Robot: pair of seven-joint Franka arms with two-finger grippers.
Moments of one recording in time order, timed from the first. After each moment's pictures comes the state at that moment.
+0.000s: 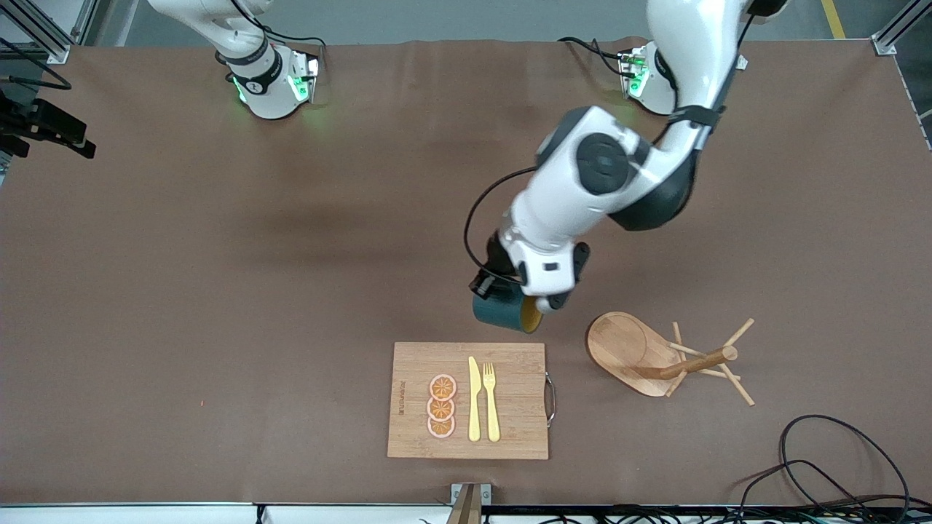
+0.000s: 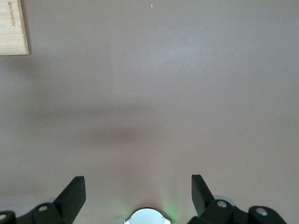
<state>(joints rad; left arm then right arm) -0.50 0.58 -0.10 -1.23 -0.34 2.10 -1.47 0.01 -0.08 -0.08 -1.55 0.00 1.39 -0.03</state>
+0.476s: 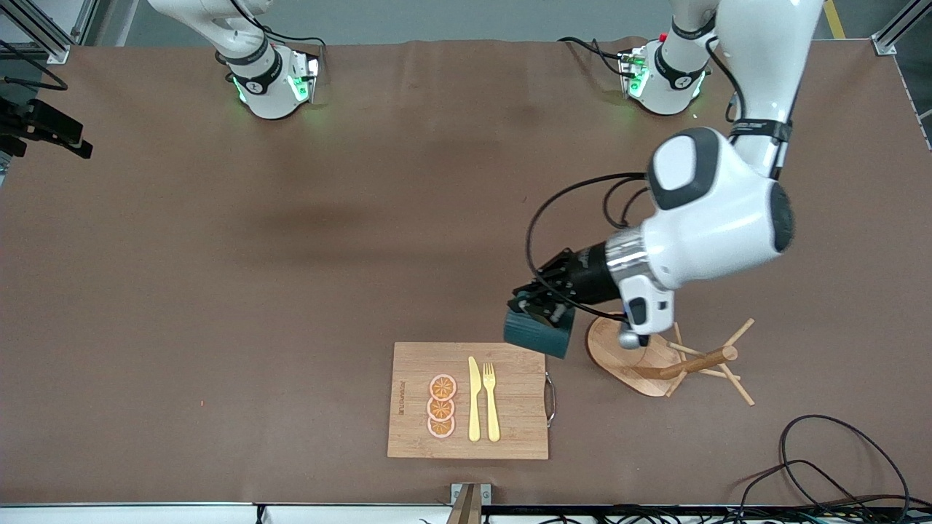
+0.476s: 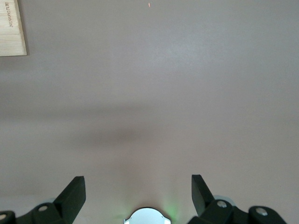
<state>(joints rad) -0.28 0.51 -0.14 -1.32 -0.77 2.09 -1.13 0.01 -0.08 -0.08 -1.55 0.00 1.39 -0.03</state>
